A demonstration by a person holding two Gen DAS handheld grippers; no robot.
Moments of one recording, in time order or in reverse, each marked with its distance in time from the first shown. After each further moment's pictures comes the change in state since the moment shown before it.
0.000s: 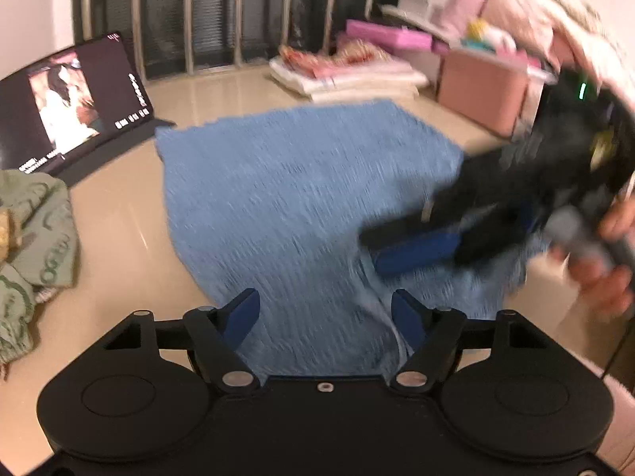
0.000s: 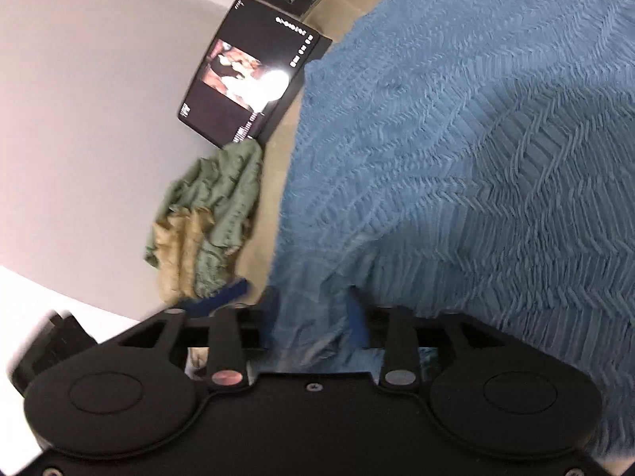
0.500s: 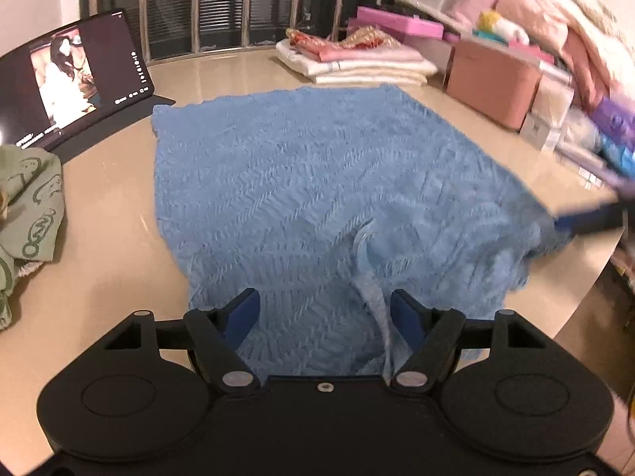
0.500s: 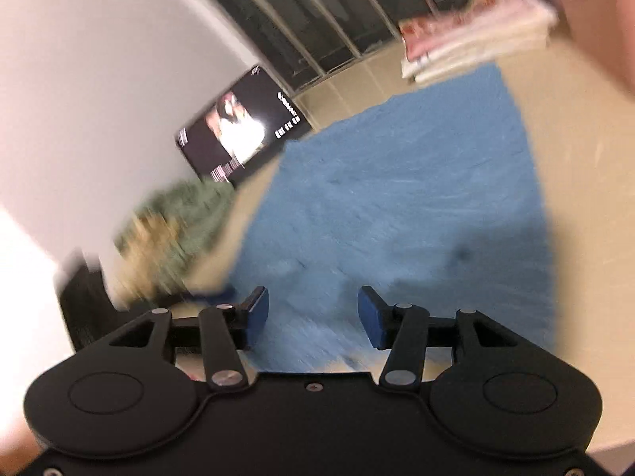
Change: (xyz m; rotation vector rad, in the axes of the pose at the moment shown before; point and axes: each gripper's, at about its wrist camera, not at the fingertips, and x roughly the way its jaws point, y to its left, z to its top) left arm 0.012 -0.005 -0.001 -0.063 0.022 0.011; right arm -0.126 0.030 -0.064 -0.421 -0.191 -0.336
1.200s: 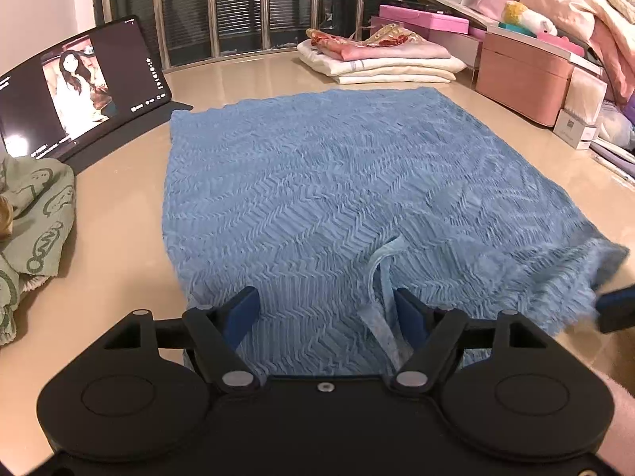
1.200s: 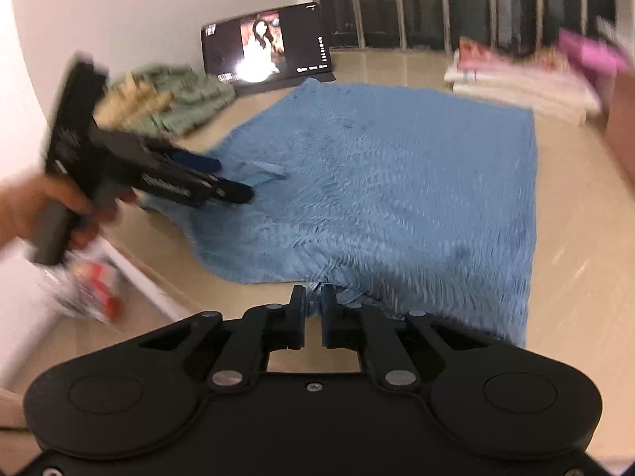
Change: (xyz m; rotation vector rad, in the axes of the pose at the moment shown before) left arm 0.022 -0.008 0.007 0.026 0.002 0.126; right arm 0.016 0.023 -0.032 -0.221 0.089 -0.048
